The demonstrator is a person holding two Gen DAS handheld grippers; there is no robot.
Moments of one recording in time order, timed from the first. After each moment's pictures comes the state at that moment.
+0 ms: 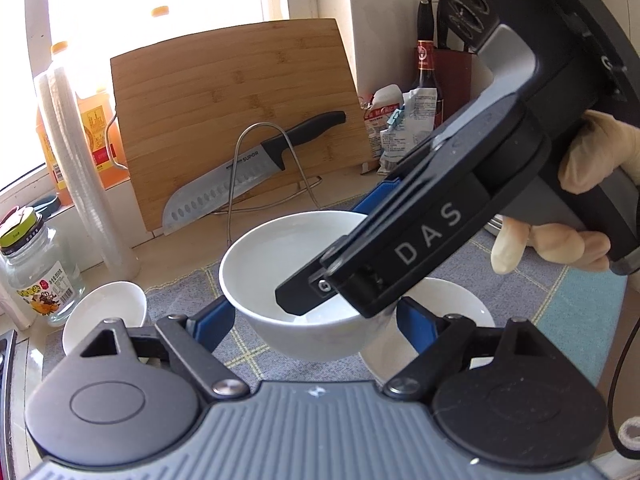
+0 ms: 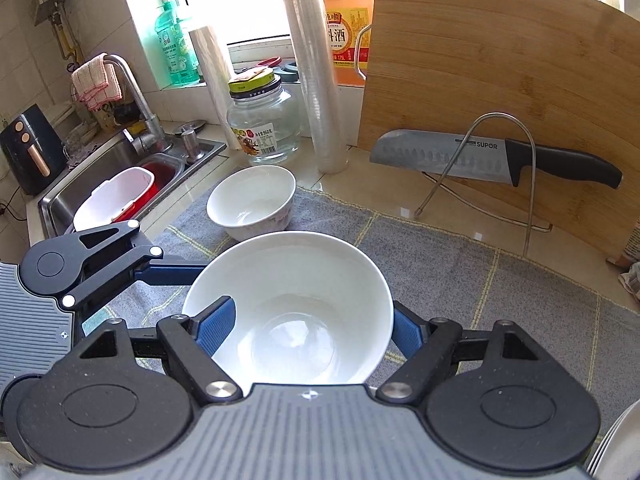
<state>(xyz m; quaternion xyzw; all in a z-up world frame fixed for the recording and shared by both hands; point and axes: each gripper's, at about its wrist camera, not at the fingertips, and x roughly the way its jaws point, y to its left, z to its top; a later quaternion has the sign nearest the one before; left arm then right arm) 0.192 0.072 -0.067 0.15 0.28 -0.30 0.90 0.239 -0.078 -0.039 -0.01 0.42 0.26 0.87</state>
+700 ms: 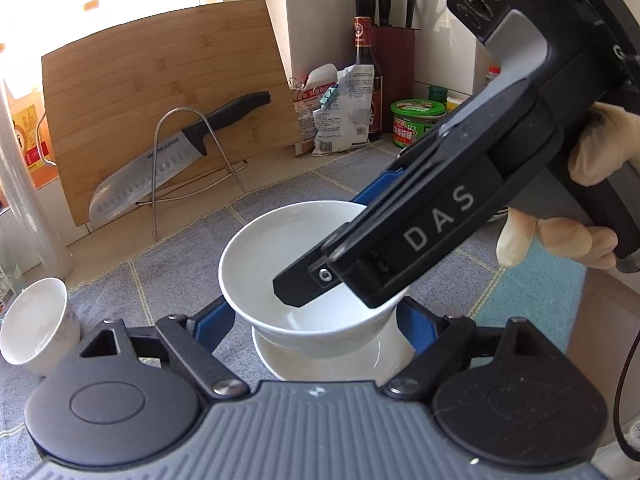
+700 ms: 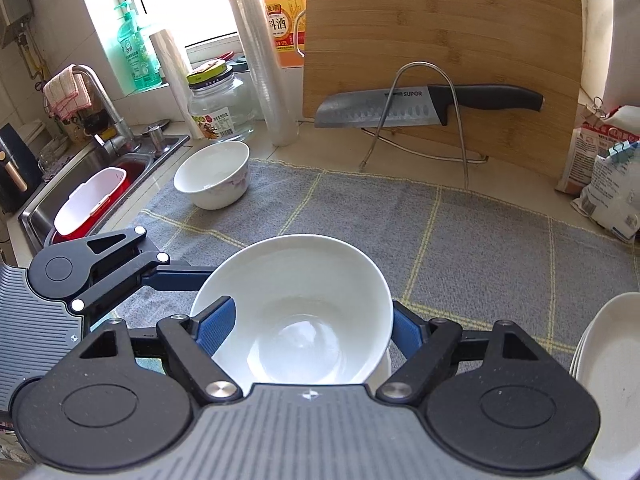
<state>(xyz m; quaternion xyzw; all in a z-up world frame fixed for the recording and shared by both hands) 0.171 0.030 -0.088 0.16 0.30 -0.36 0.87 0.196 -0.126 -0.058 0.02 0.43 0.20 0.88</state>
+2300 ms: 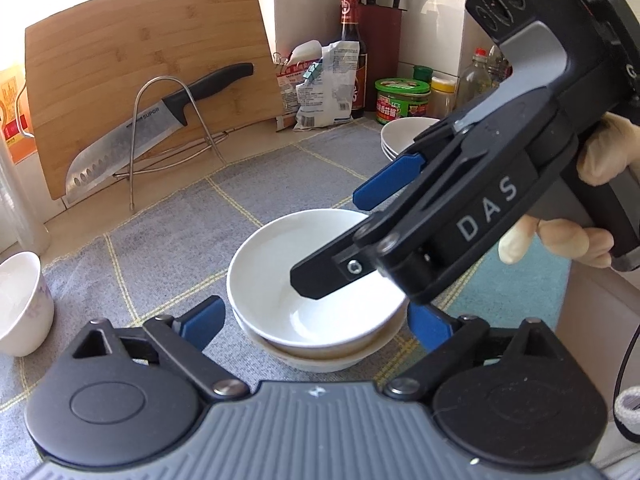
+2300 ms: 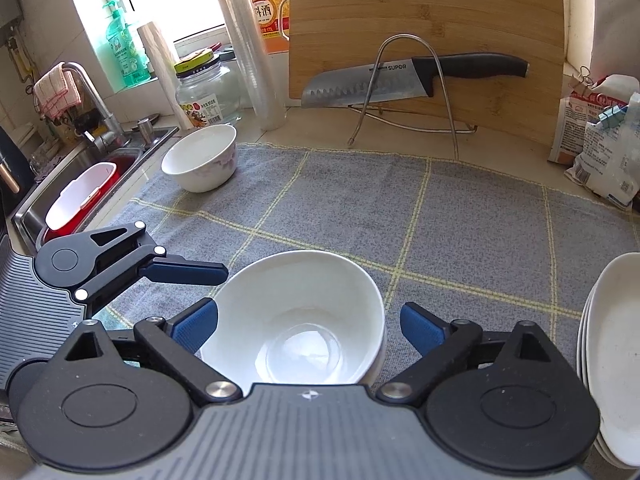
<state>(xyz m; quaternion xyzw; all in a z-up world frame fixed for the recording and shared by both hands) 0.167 0.035 -0.100 0.15 0.32 -0.38 0.85 0.182 -0.133 -0.076 0.03 0.43 0.19 0.88</state>
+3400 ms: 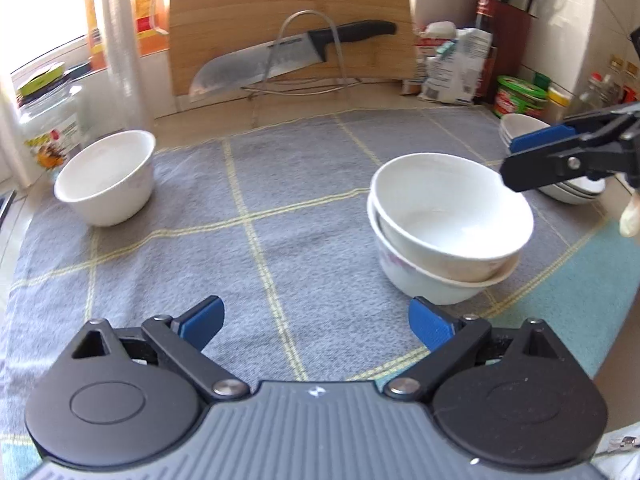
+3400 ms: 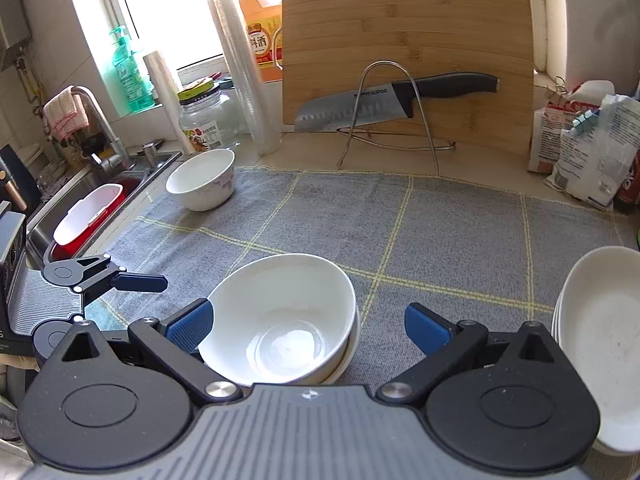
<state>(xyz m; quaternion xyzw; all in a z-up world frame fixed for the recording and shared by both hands) 0.165 0.089 -0.120 0.07 0.40 -0.20 0.89 0.170 -0.161 -0.069 0.04 0.39 0.22 0.89</state>
